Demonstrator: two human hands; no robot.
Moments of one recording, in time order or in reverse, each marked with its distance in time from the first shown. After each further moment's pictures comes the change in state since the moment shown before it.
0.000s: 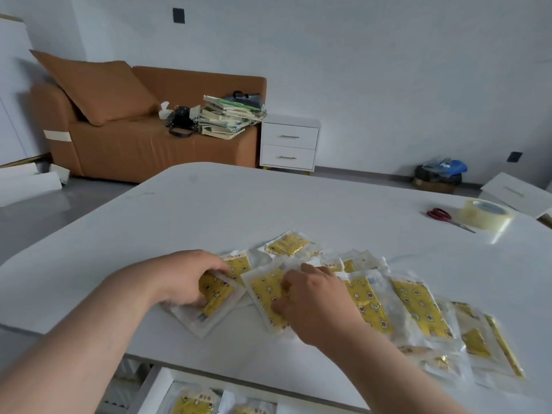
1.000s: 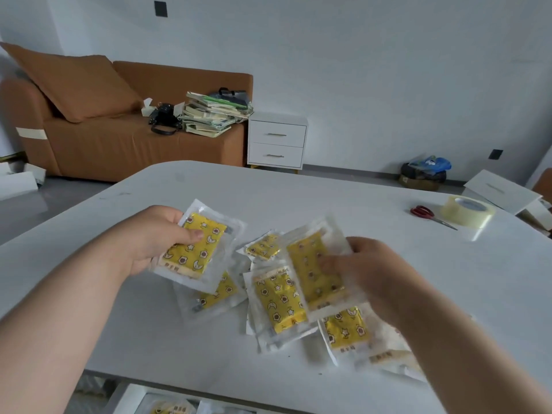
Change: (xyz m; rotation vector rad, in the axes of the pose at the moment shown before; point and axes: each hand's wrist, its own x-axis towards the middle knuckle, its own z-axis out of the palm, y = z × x) left_hand 0.013 0.025 -0.041 -0.984 0.272 -0.248; right_hand 0.000 0.059 -0.071 0.903 0.072 0.440
